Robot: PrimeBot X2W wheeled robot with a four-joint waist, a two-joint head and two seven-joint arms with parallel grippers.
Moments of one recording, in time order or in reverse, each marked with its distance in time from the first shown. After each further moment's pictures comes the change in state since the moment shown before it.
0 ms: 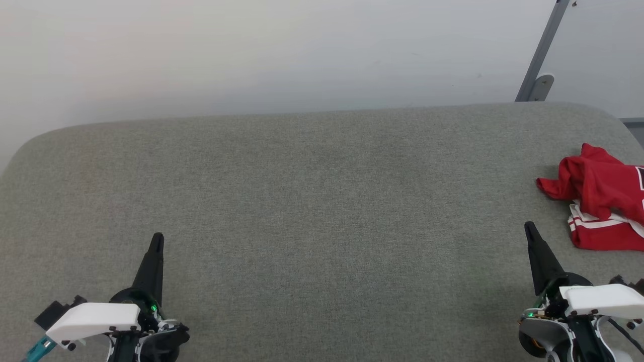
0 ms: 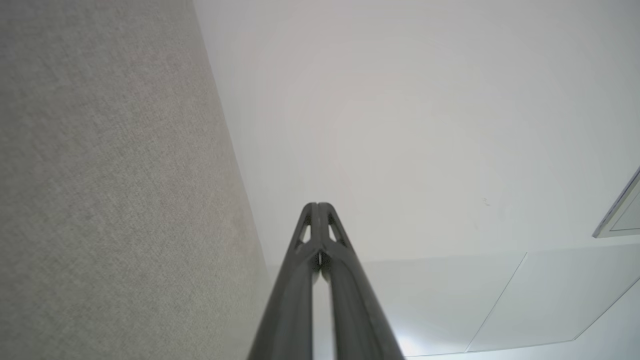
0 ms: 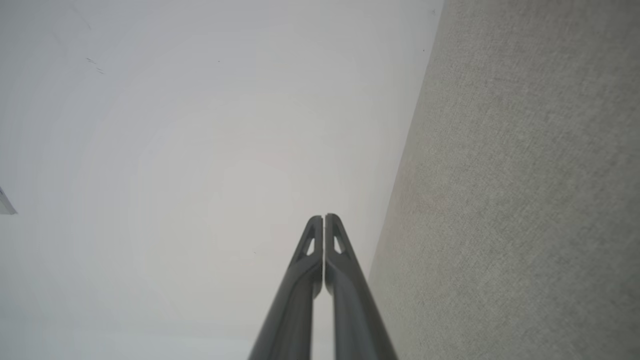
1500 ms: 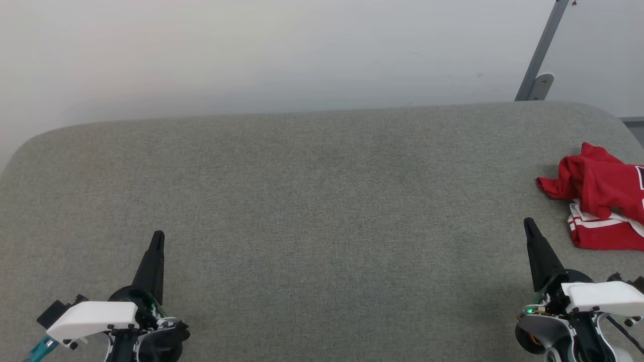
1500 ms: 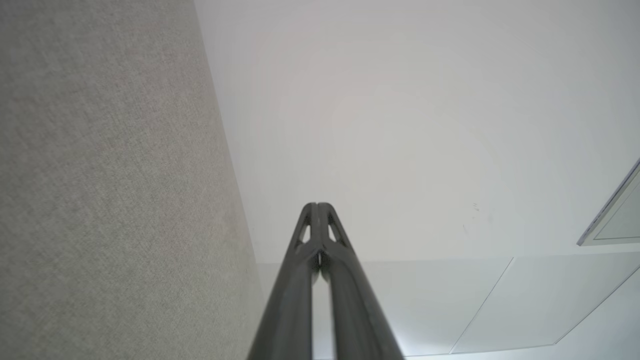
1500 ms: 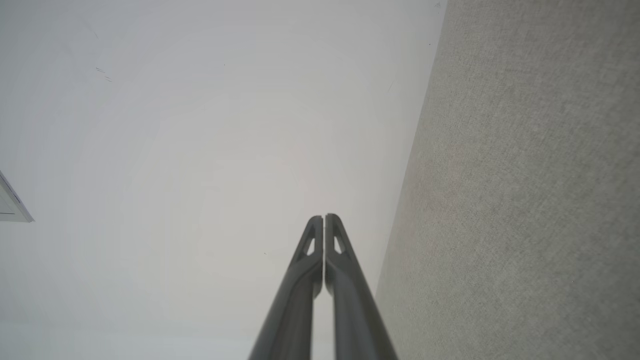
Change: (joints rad) left arm -0.015 -0.008 0.011 0.010 -0.049 0.000 0.023; right arm -0.012 0.007 -0.004 0.001 0.046 0.000 0.014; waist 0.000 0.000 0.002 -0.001
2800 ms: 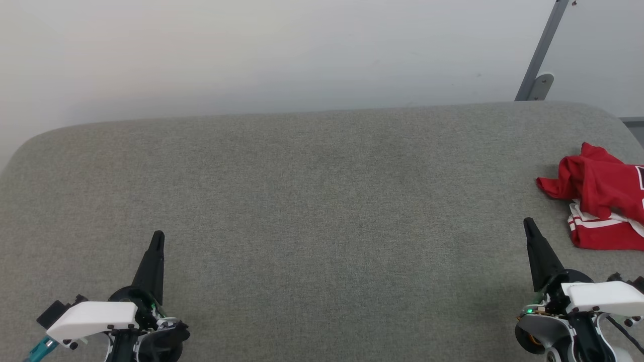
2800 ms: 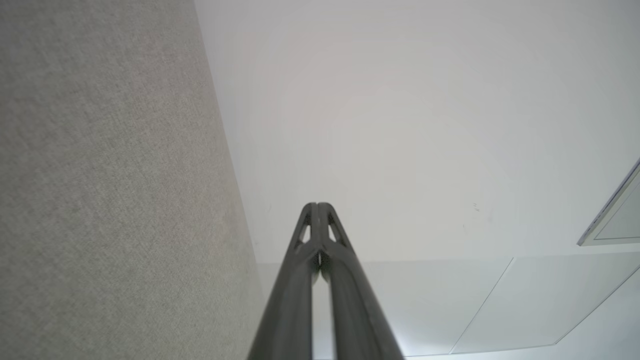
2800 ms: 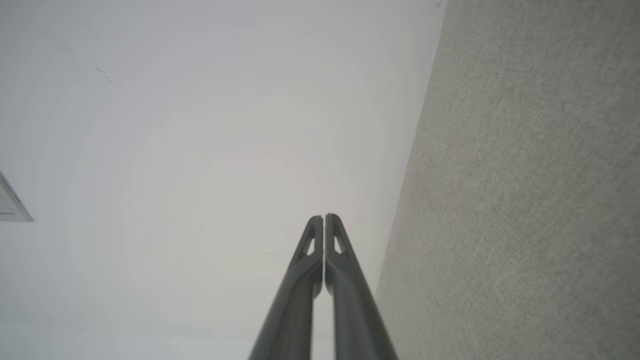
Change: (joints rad) left arm 0.000 -0.004 0.005 0.000 0.005 0.000 0.004; right arm 0.000 0.000 0.000 0.000 0.000 0.000 0.000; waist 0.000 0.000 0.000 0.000
